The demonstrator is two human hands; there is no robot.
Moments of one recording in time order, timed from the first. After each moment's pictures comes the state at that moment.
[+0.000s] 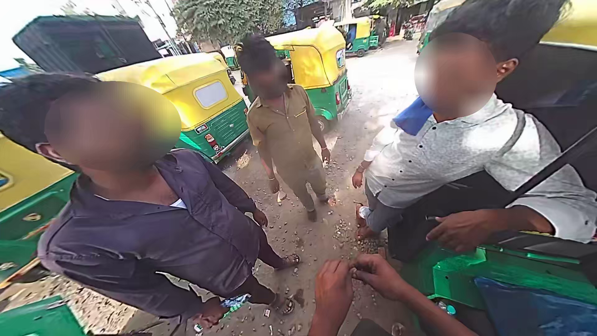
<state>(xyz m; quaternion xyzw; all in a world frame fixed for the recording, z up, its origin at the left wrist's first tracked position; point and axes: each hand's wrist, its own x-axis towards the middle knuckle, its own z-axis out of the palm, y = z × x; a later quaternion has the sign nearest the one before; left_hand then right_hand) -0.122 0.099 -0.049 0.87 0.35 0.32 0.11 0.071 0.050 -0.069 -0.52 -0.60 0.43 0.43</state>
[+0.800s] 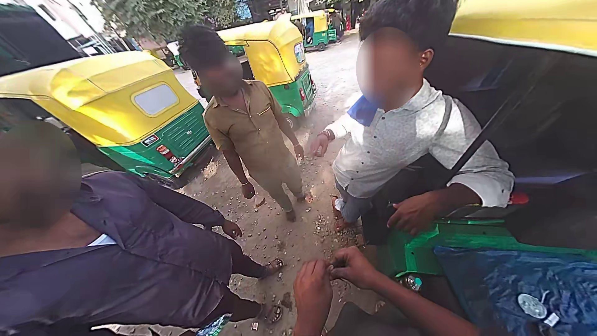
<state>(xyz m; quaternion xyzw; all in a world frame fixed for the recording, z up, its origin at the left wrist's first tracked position) -0.086 0.093 -0.056 0.88 0.36 0.29 0.12 0.098 0.043 -0.078 -0.57 -0.55 0.43 0.43</state>
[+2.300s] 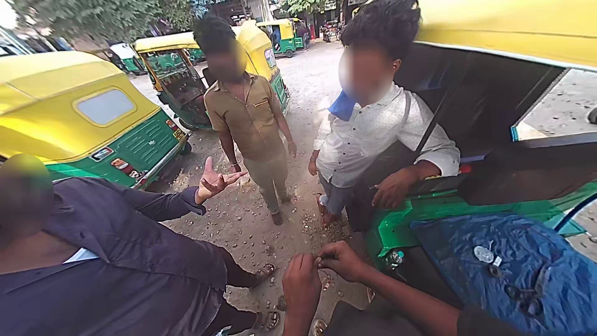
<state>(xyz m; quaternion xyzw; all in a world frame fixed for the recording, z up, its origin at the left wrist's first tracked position) -0.142 0.104 -0.048 0.89 0.31 0.32 0.09 0.030 0.030 -0.072 -0.58 -0.54 0.38 0.48</state>
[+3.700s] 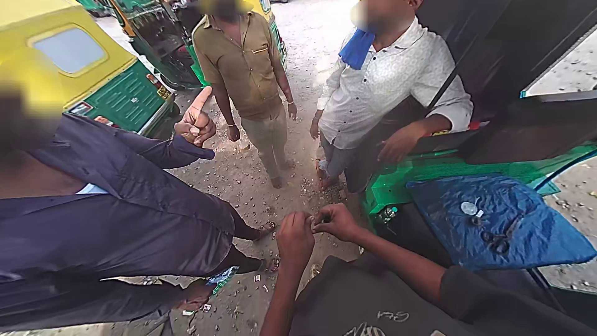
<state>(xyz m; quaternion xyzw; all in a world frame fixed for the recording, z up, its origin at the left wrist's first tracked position) -0.212 0.109 -0.042 0.89 0.31 0.32 0.12 -0.046 0.026 -0.062 -0.66 -0.51 0.34 0.43</state>
